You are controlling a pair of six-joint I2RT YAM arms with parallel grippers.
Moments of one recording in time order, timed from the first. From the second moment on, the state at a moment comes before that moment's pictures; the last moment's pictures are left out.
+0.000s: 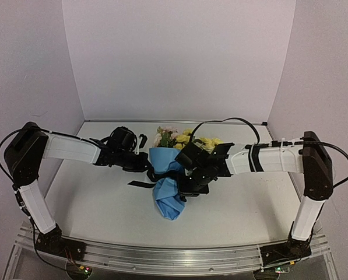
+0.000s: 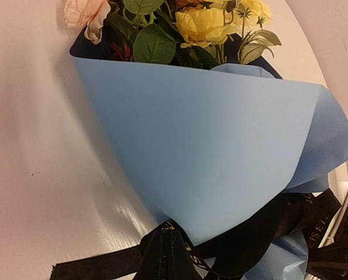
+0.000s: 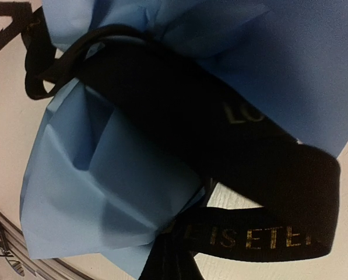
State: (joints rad) left arm -0.68 1.76 1.03 -0.04 0.22 -0.50; right arm 1.01 1.86 1.34 -0.60 0.02 0.86
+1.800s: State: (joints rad) left arm -0.68 1.73 1.03 -0.08 0.23 -0.47; right arm 0.74 1.71 0.91 -0.12 -0.18 0.78
